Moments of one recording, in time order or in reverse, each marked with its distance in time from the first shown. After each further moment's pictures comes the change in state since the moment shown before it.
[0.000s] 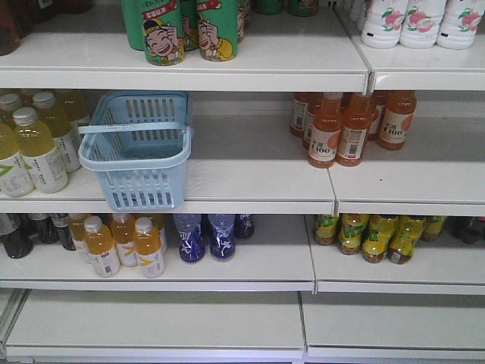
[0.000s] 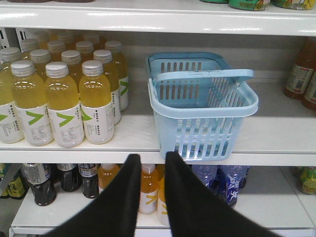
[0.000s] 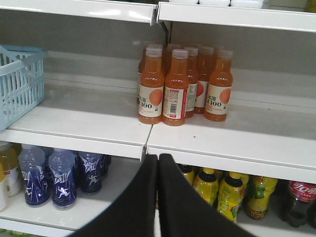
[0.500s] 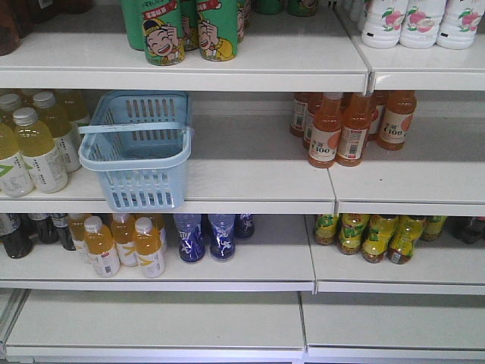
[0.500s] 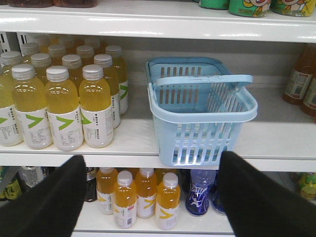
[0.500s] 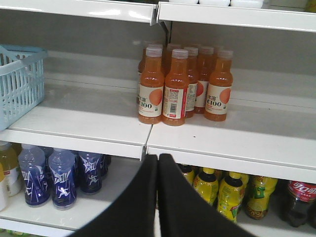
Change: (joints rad) left arm 0.000 0.000 0.000 -0.005 -0.011 -0.021; right arm 0.000 0.000 0.000 0.000 0.000 0.000
